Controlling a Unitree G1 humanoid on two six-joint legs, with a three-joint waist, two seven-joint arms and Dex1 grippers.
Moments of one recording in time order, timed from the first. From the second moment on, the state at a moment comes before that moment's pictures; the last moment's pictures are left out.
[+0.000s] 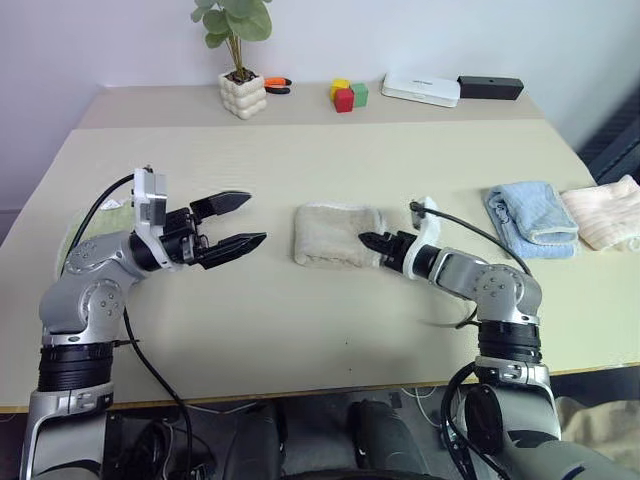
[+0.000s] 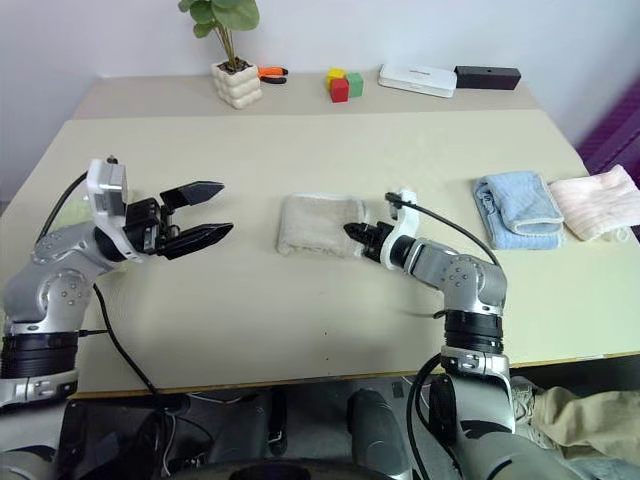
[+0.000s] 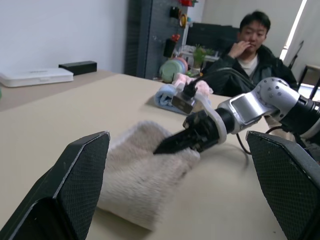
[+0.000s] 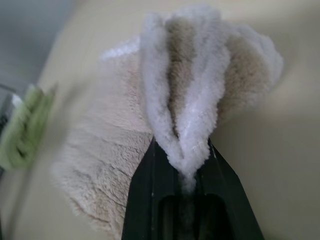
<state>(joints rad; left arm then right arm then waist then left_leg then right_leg) -0.42 0.58 0.21 0.00 -0.69 0.40 -1.21 -0.57 -0.20 -0.37 0.12 0.77 1.10 0.29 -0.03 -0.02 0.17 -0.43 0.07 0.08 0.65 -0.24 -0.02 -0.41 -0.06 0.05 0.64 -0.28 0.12</state>
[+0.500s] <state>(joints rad) -0.65 0.45 0.10 0.33 -0.59 0.24 -1.31 -0.58 -0.23 -0.83 0.02 0.95 0.68 -0.02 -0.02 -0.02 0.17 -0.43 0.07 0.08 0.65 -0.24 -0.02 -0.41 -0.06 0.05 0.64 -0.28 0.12</state>
